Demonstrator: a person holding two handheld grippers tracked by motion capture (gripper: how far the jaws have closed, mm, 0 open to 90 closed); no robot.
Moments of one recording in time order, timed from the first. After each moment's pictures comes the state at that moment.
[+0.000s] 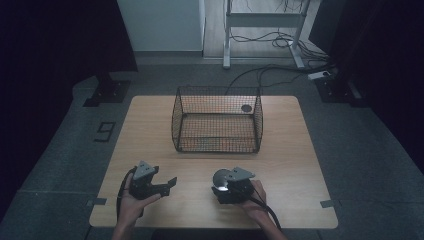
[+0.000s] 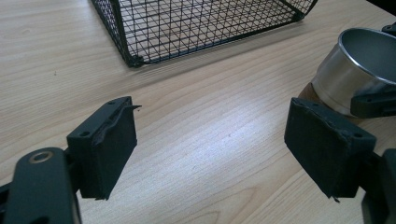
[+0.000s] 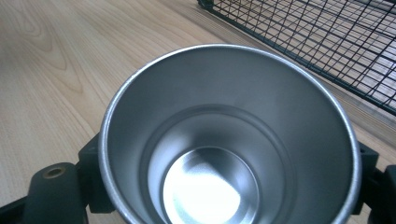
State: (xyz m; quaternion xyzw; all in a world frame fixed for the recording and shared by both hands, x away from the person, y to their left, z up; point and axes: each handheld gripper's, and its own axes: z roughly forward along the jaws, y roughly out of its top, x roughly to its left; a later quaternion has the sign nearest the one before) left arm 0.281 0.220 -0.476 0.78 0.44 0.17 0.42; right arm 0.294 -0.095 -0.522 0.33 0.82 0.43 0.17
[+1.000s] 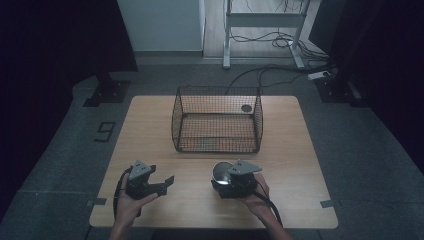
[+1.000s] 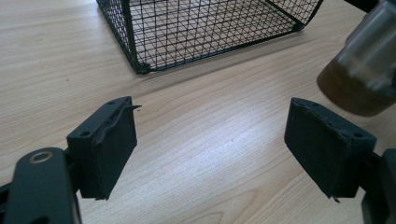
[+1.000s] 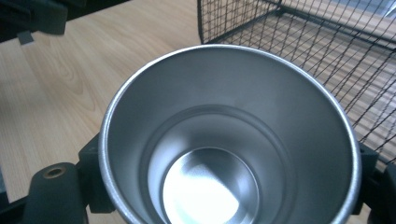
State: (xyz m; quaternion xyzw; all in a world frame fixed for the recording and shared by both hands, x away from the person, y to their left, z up) left arm 0.278 0.226 -0.469 0.77 0.45 0.18 0.43; right arm 0.294 -0.101 -0.481 0.33 0.80 0.47 0.17
